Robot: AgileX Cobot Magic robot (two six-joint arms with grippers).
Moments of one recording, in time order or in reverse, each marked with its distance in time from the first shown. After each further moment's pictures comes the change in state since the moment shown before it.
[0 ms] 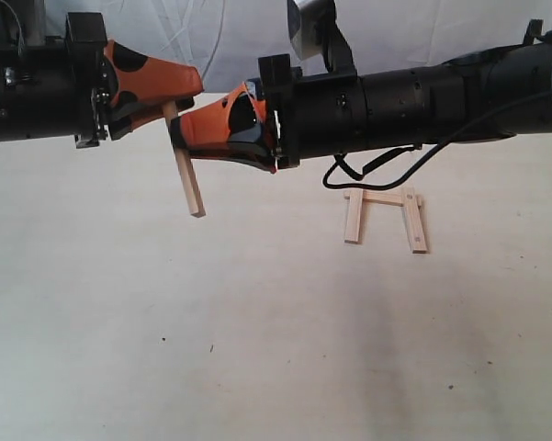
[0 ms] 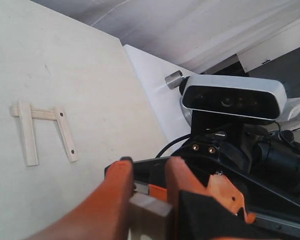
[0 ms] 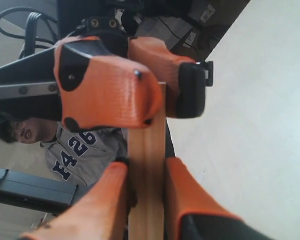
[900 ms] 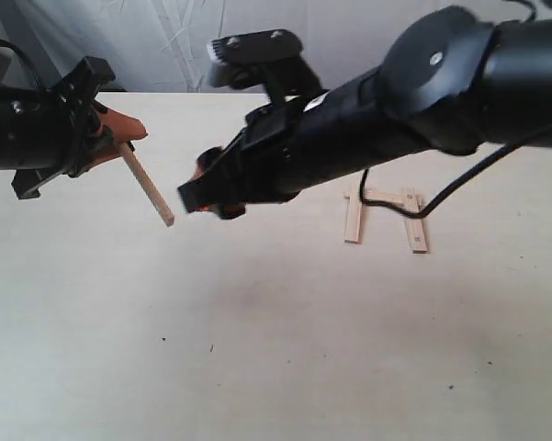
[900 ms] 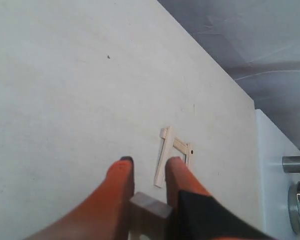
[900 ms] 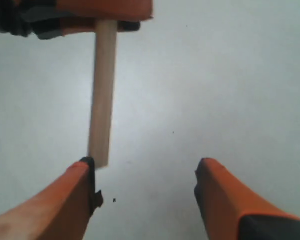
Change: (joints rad) left arm 0.000 0.000 0.049 0.199 -0.487 -0.405; right arm 0.332 -0.188 0.000 -0.946 -0.871 0.560
